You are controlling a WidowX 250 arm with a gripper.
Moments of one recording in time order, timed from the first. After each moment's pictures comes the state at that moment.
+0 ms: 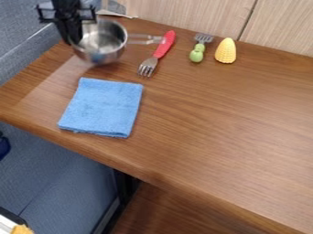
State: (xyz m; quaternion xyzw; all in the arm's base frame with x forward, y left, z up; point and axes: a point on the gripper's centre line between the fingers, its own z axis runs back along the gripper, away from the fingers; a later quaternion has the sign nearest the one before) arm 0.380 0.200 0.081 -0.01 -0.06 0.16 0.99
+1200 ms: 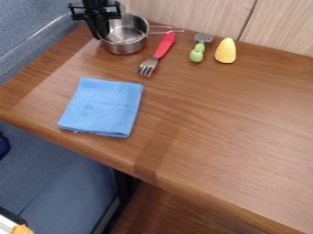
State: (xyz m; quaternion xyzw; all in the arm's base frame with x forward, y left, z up) arm 0.443 0.192 0.057 -0.03 -0.08 0.12 0.99
